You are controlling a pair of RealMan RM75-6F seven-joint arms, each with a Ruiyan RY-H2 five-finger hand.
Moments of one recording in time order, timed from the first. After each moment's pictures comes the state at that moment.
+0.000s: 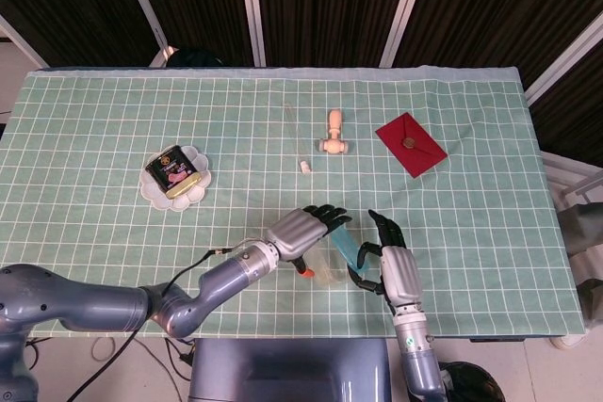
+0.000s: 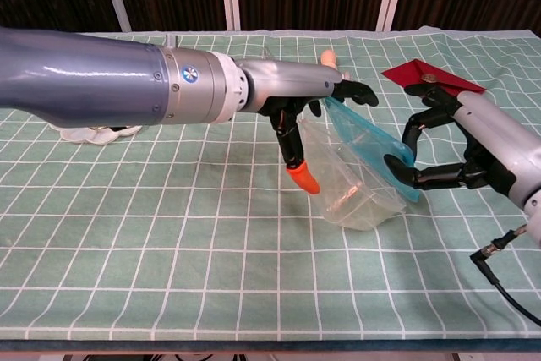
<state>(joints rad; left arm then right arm) -1.24 -1.58 -0.13 -1.60 0.87 0.70 0.26 0.28 -1.80 0.15 -1.65 -1.35 1.38 -0.17</state>
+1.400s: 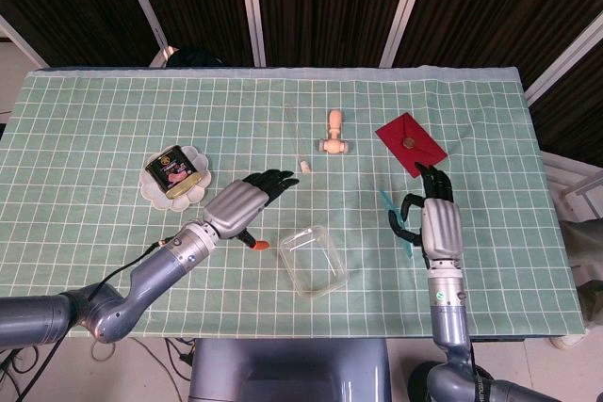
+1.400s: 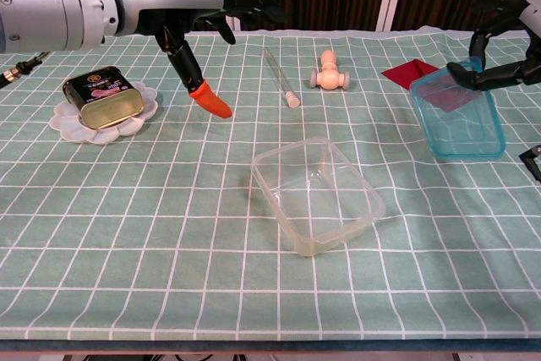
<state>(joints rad) -1.04 -1.29 -0.14 -1.79 1.04 0.82 0.16 0.37 -1.66 0.38 -1.59 -1.24 1.35 -0.26</state>
